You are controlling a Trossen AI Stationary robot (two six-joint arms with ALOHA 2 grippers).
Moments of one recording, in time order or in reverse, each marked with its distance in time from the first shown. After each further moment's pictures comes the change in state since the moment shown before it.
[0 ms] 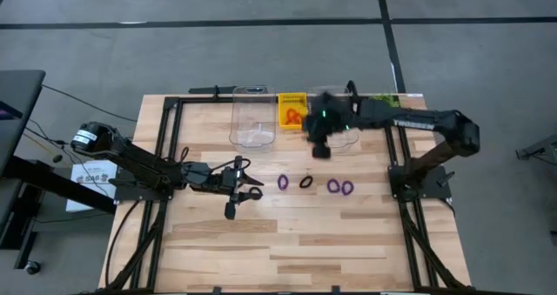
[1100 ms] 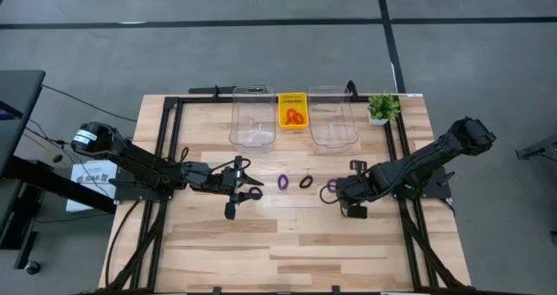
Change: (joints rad) left arm 0.000 0.000 0.000 0.000 0.000 -0.007; right arm 0.589 -0.115 -0.517 -0.155 0.266 0.749
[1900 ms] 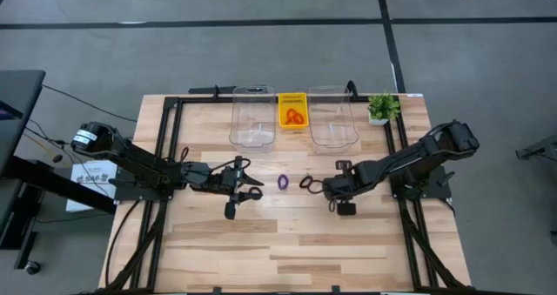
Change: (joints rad) left arm 0.000 0.000 0.000 0.000 0.000 -0.019; right arm -0.126 0.181 -0.034 0.237 -0.060 -0.222
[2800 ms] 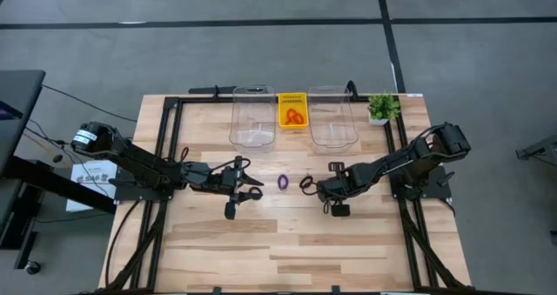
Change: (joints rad) left arm 0.000 0.000 0.000 0.000 0.000 0.000; right arm 0.000 0.090 0.040 0.059 0.004 -0.053
